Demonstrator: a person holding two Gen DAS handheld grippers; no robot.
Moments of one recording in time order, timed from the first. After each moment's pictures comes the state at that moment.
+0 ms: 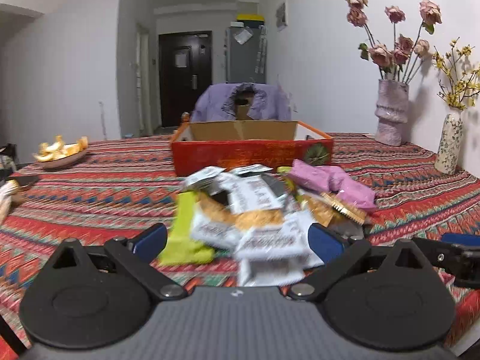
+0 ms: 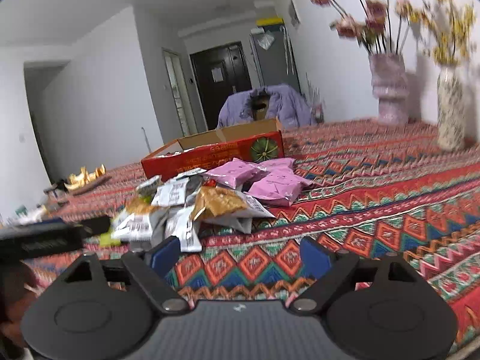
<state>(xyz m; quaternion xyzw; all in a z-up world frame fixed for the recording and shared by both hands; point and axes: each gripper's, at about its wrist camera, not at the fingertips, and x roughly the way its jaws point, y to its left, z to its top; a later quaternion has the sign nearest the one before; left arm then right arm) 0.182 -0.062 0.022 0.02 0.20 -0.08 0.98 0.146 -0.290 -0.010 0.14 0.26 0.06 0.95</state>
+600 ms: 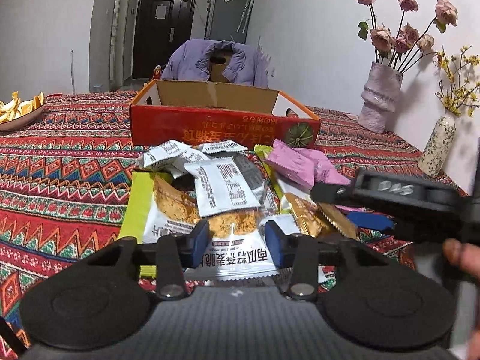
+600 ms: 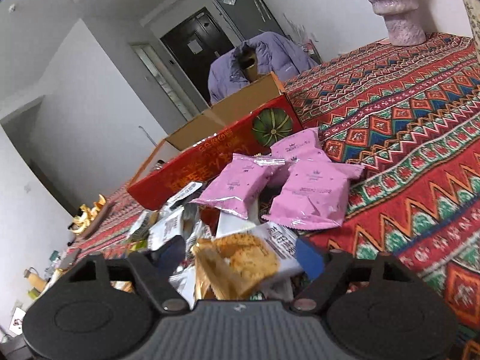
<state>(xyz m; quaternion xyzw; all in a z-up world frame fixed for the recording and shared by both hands) 0.247 -0.055 0.020 -0.03 0.30 -0.14 0.95 0.285 -0.290 -0.034 0.27 0.33 0.05 0.90</state>
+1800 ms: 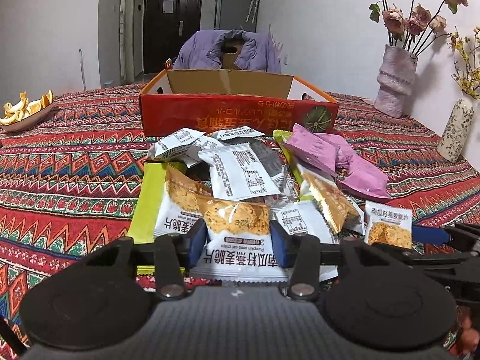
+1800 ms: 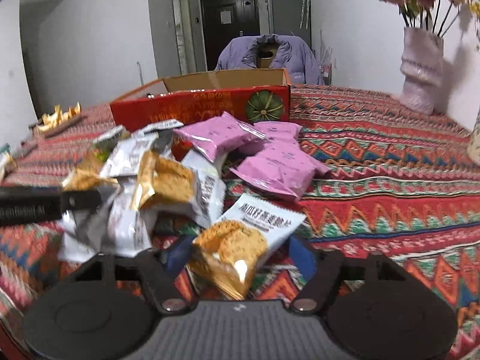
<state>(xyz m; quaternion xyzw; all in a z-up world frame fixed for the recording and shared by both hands) 0.254 -0.061 0.011 0.00 0.31 -0.11 0.94 0.225 -0.278 -0.032 0.02 0.36 0.05 0.93</state>
